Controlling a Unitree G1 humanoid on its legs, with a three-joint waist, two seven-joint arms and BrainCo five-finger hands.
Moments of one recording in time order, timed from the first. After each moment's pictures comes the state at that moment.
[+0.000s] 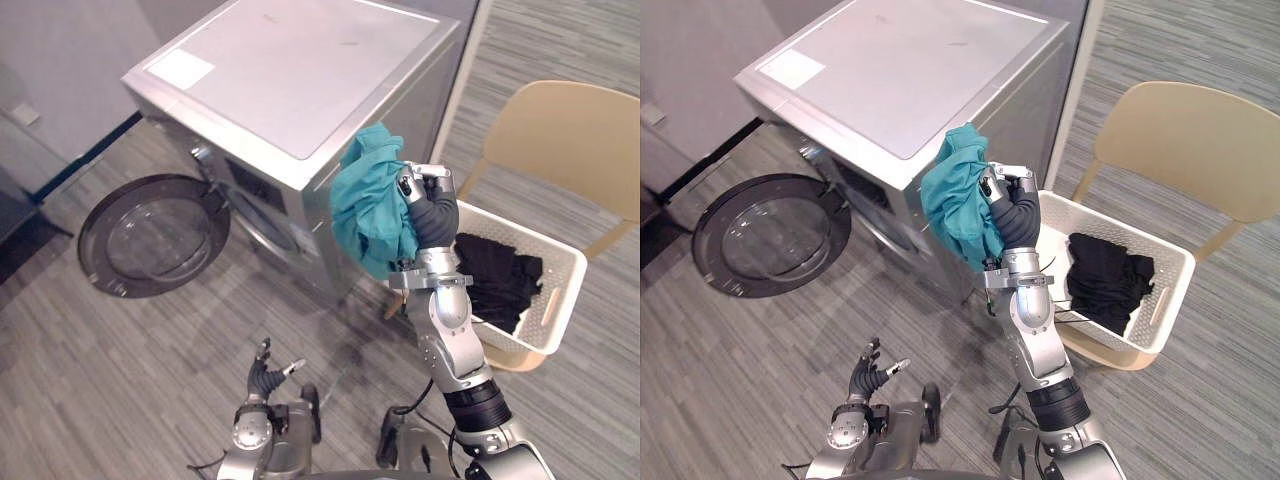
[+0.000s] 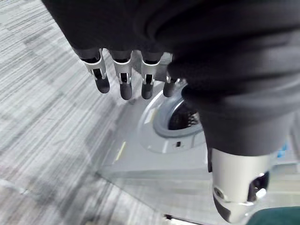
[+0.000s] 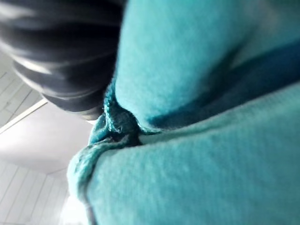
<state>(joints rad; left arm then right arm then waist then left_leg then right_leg) 0.13 0.01 -0.23 0.33 0.06 -0.20 0.26 -0.31 -0.06 0.26 -0.13 0.31 -0.33 -0.16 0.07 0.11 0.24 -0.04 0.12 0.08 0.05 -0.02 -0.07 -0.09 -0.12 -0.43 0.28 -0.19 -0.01</state>
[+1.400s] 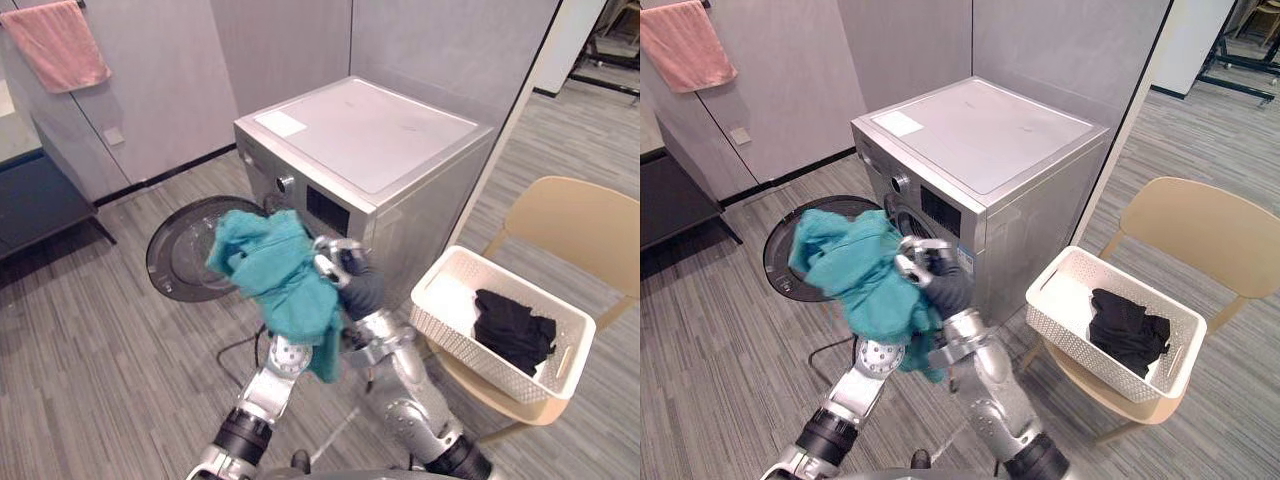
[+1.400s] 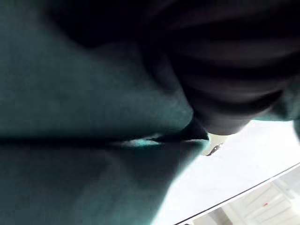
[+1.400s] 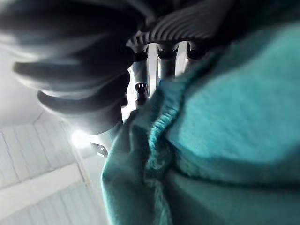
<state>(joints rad) -0.07 0.03 -0.31 0.17 0.28 -0.19 0.42 -0.04 -0.07 0.36 -0.14 0.45 -0.32 -0.01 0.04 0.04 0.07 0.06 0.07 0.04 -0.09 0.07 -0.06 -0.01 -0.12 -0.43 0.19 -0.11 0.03</state>
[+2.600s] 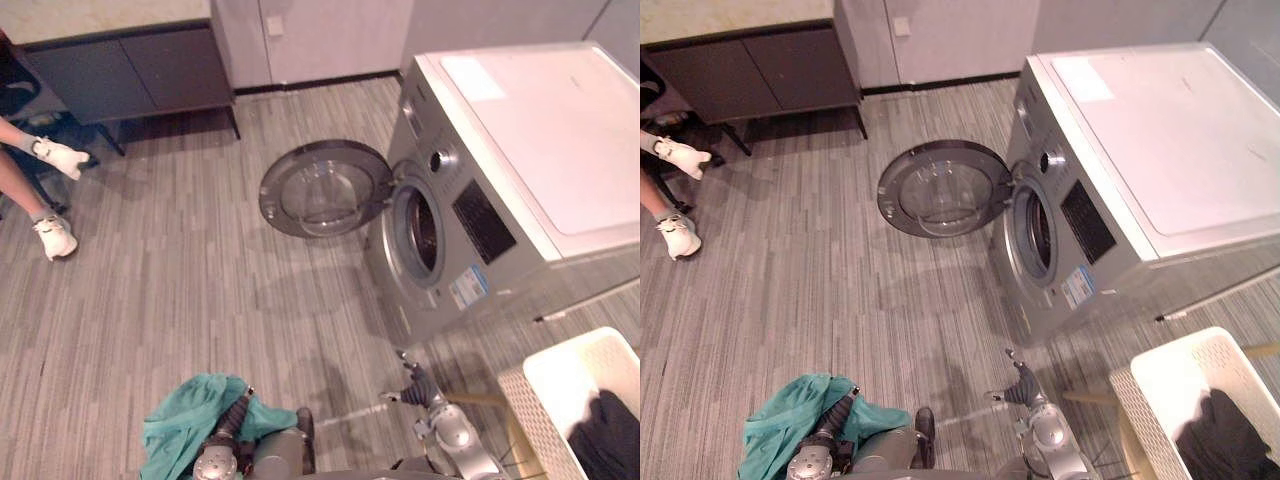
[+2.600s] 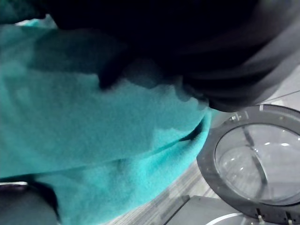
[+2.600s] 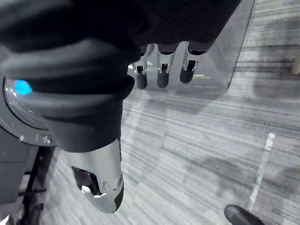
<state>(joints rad) 0.20 0.15 -0.04 0.67 0.13 -0.20 0.17 0.13 -0.13 0.16 0.66 -0.27 -0.19 -0.04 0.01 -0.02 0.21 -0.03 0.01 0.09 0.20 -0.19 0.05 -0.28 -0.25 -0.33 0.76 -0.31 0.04</state>
